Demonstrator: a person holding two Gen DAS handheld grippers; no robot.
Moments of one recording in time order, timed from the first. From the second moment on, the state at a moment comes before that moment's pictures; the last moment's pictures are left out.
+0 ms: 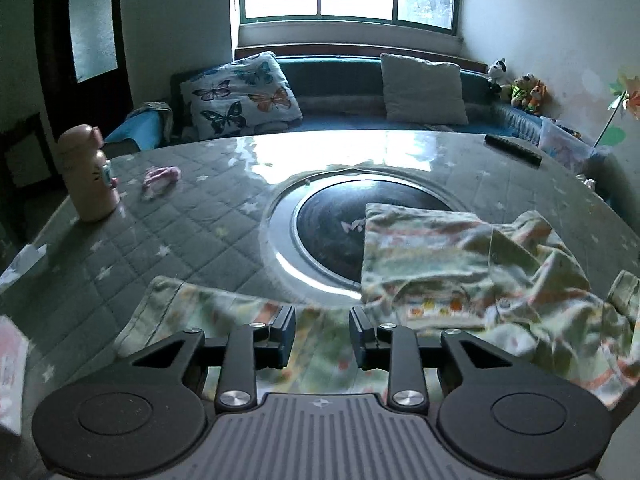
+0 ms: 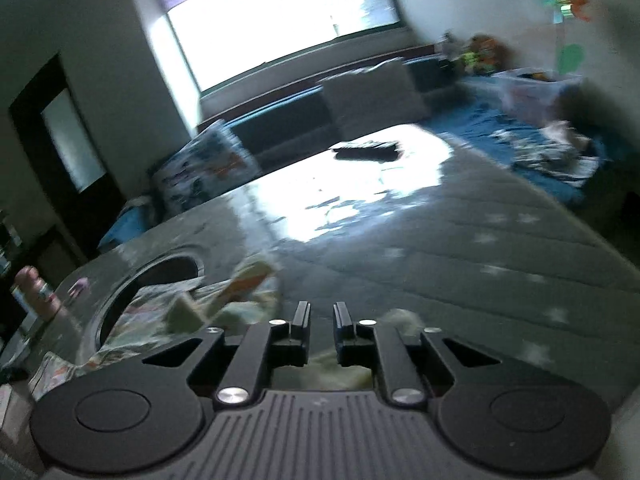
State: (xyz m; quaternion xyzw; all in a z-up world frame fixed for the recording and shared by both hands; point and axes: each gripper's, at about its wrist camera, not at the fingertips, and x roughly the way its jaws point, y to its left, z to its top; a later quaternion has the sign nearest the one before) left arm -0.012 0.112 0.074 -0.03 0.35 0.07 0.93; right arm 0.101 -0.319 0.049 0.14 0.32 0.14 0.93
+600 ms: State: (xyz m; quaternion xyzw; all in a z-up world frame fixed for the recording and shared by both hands) left arm 0.150 0.087 0.026 0.02 0.40 0.04 0.92; right arm 0.214 -0.238 0.012 0.08 0.39 0.21 0.89
